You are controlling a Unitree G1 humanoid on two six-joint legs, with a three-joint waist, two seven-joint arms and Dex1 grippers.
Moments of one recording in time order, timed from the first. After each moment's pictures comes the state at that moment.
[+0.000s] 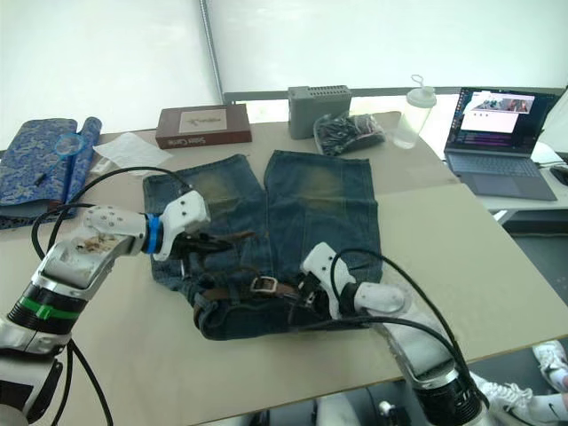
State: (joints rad) left arm -0.66 0.79 -0.24 0.00 -0.25 0.57 -1.08; right arm -0.26 -0.44 0.20 -0.54 0.29 0.86 0.68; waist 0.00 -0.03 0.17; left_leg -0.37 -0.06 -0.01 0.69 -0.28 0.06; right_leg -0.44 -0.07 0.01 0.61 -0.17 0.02
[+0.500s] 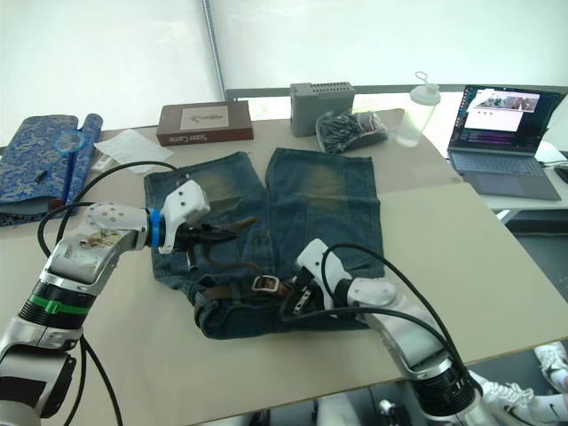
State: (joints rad) left arm -0.70 0.66 -0.09 0.05 -0.32 0.63 -0.98; right arm -0.33 -0.44 0.27 -0.48 0.27 0.90 0.63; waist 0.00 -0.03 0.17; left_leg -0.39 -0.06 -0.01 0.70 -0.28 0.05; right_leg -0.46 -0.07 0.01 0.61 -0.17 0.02
